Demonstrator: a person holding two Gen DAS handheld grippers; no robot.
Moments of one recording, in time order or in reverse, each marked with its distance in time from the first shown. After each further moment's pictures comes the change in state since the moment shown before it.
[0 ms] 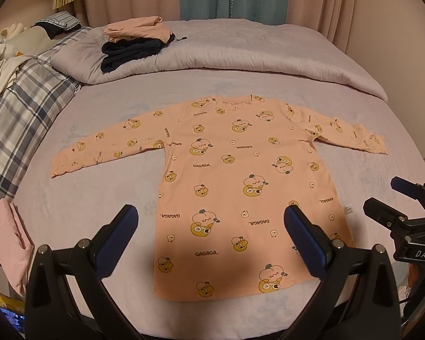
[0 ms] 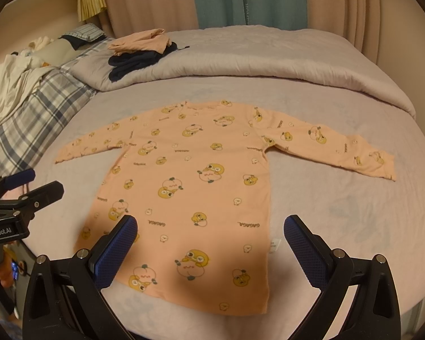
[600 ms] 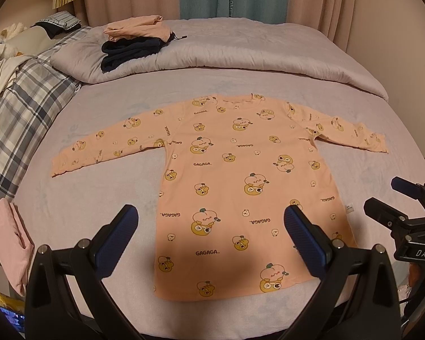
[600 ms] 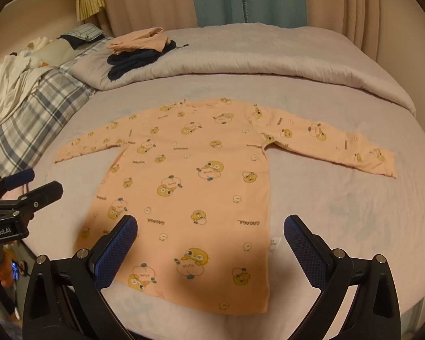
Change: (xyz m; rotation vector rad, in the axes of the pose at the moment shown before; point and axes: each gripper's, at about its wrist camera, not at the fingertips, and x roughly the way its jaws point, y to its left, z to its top) left arm 0.000 0.002 -0.002 0.002 0.003 -0.001; right arm 0.002 -0.002 0.001 0.001 0.006 0.000
